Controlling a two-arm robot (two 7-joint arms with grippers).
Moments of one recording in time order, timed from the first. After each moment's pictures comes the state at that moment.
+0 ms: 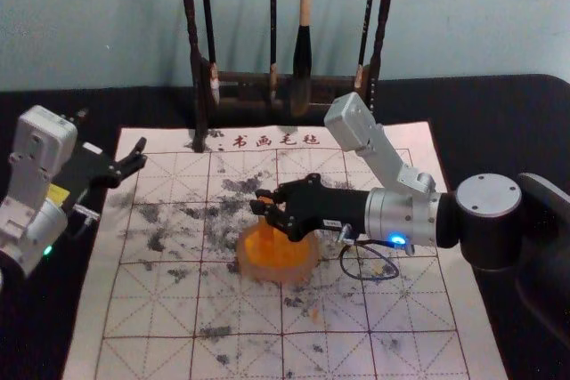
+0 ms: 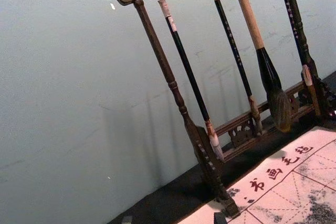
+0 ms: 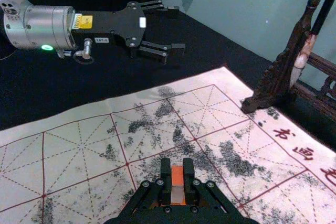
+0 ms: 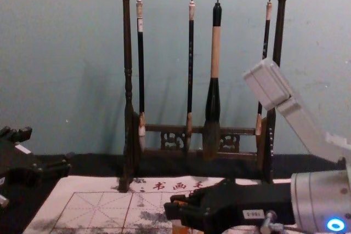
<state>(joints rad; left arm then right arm) -0.20 0.60 0.45 -1.41 -0.25 -0.12 0.03 0.49 0.38 -0.69 -1.24 0.39 0.13 0.67</state>
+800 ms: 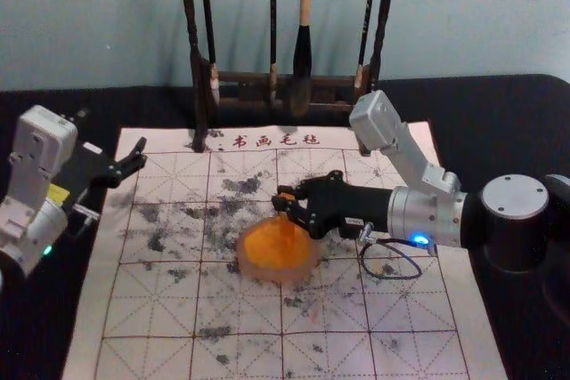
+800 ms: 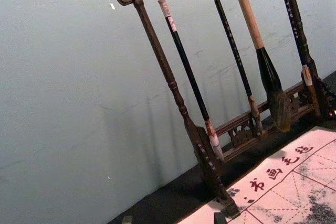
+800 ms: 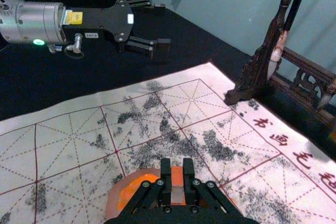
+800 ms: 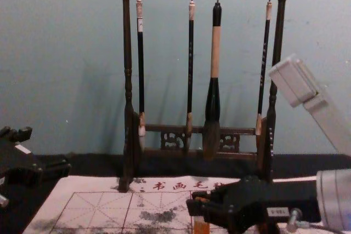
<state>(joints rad) -0.20 0.60 0.45 -1.41 -0.25 -0.12 0.03 0.46 0.43 -0.66 -1.29 0.39 0.13 0.66</state>
